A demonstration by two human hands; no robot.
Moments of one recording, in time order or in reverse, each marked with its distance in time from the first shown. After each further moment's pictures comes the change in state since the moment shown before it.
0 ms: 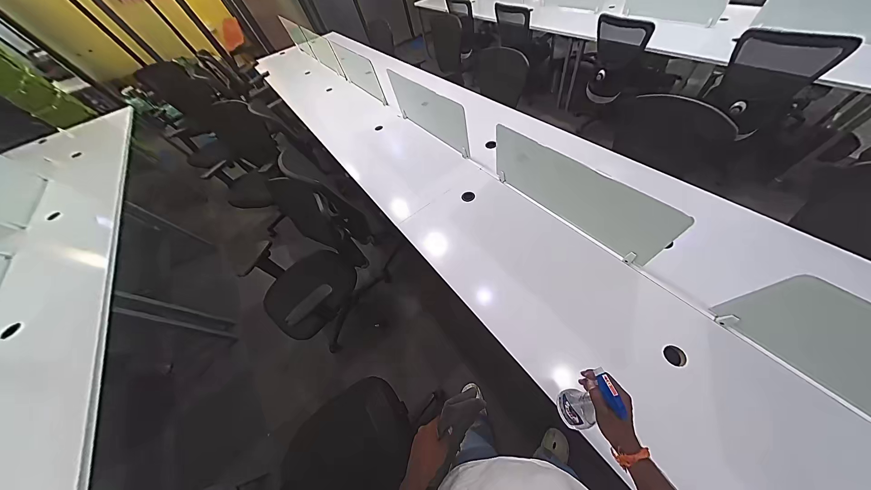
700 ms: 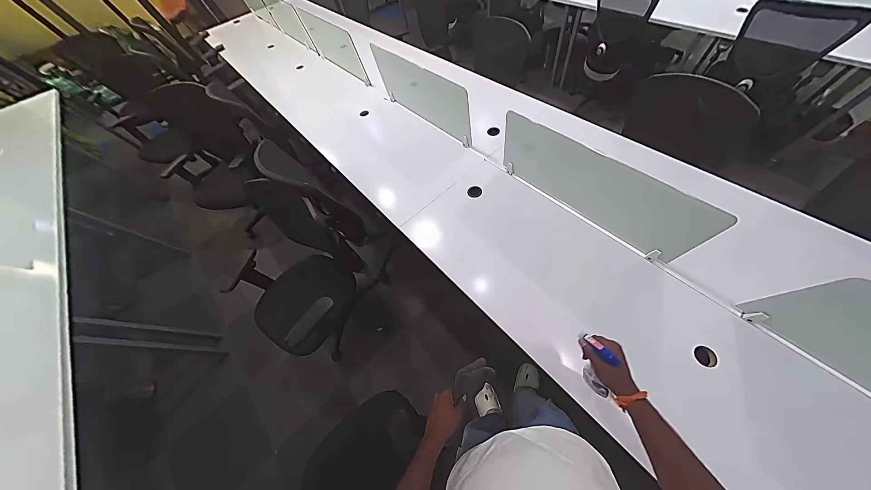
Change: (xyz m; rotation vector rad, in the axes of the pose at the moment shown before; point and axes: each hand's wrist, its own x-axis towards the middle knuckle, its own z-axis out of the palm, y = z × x) left_hand 0.121 0.004 -0.101 0.040 -0.100 0.018; right_hand 0.117 -0.025 0.104 -0.250 -0.095 0.059
